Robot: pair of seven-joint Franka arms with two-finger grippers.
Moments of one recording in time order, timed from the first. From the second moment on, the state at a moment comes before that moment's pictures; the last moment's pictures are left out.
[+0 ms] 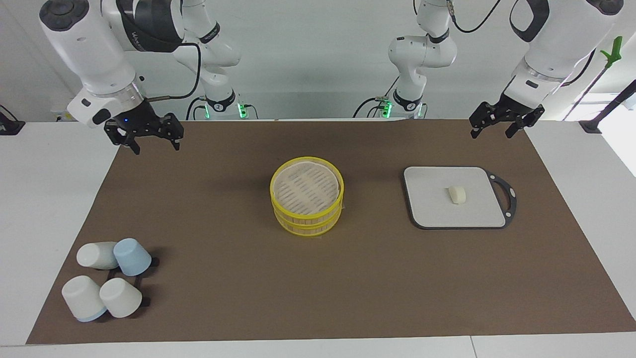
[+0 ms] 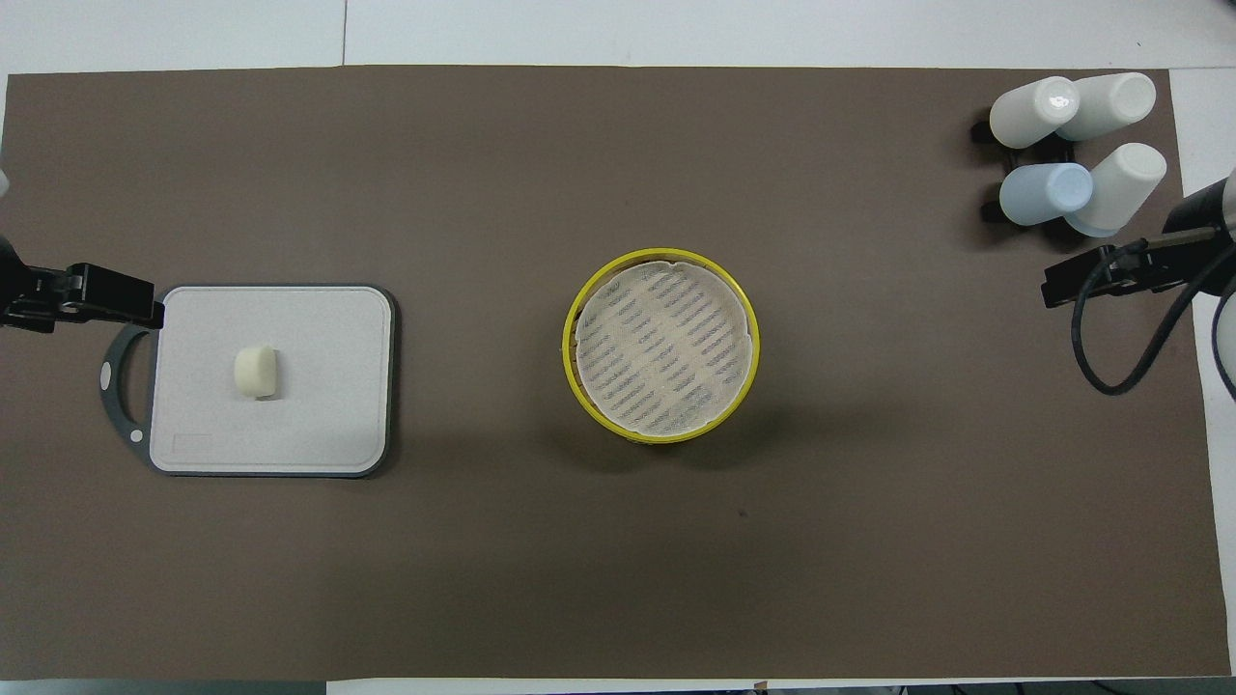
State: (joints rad) left arm -0.18 -0.03 0.13 -1.63 -0.02 1.57 0.01; right arm -0.10 0.03 0.10 -1.61 -0.01 1.60 -0.11
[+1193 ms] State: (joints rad) left arm -0.15 -0.08 0.15 -2.00 -0.02 1.89 0.04; right arm 0.21 0.10 0.12 -1.64 0.00 1.75 0.28
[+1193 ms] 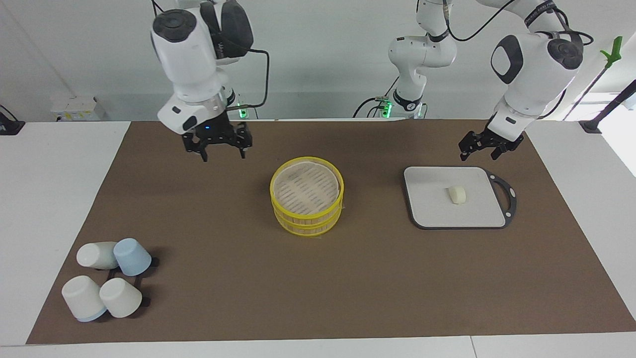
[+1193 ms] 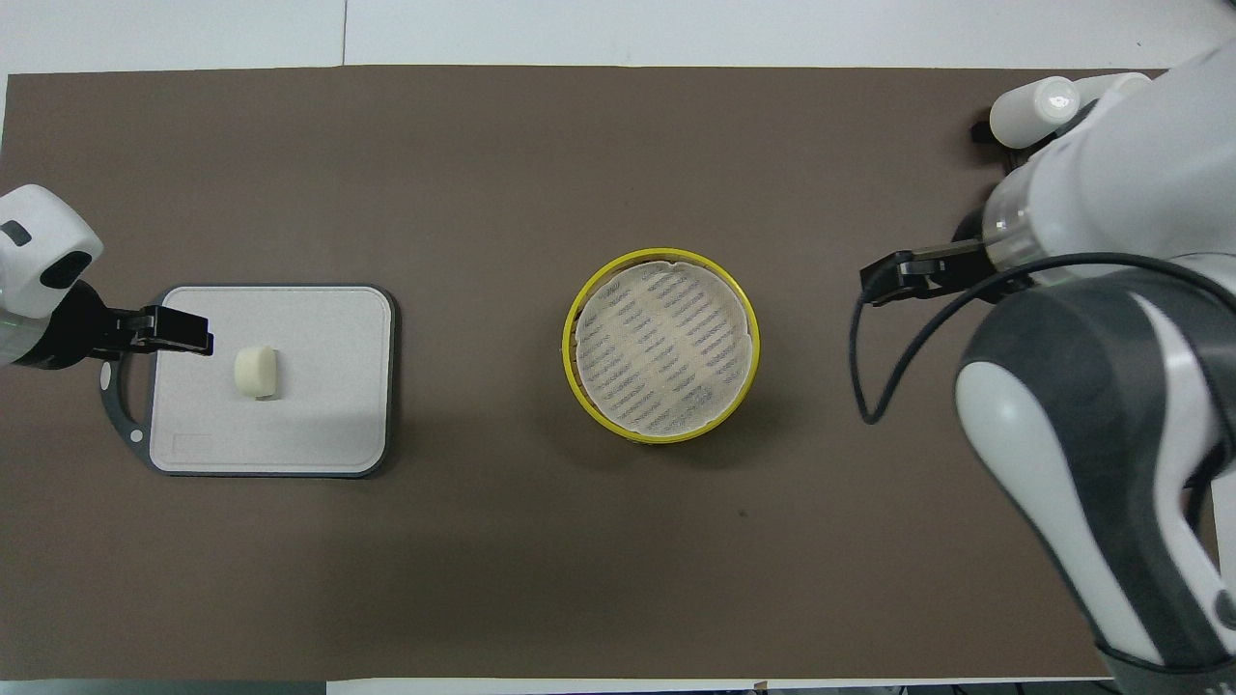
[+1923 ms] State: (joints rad) left arm -0.13 0.05 0.15 -2.30 -0.02 2.38 0.06; right arm 0.57 0.39 0.12 -1.46 -0.01 1.88 0.72
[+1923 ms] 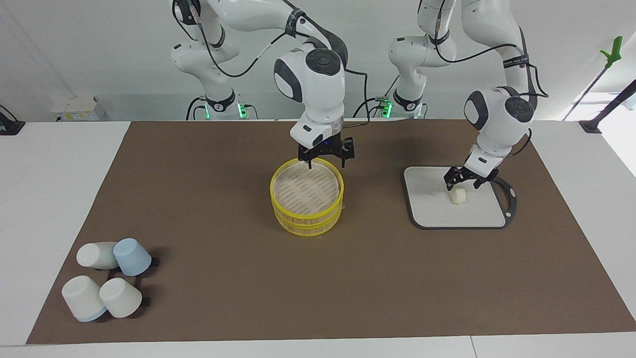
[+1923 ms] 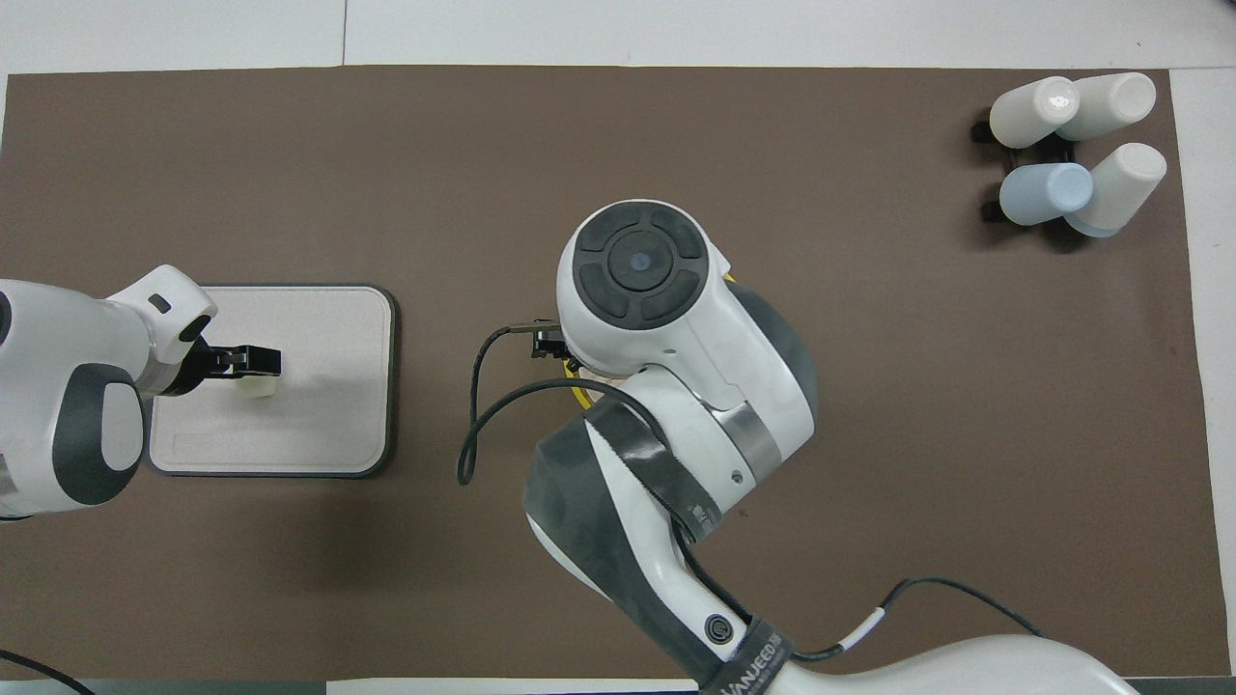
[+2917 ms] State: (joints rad) left arm -0.13 0.07 0.14 -2.35 -0.02 2.46 0.06; right arm 0.60 0.52 0.11 -1.38 -0.07 1.93 0.75
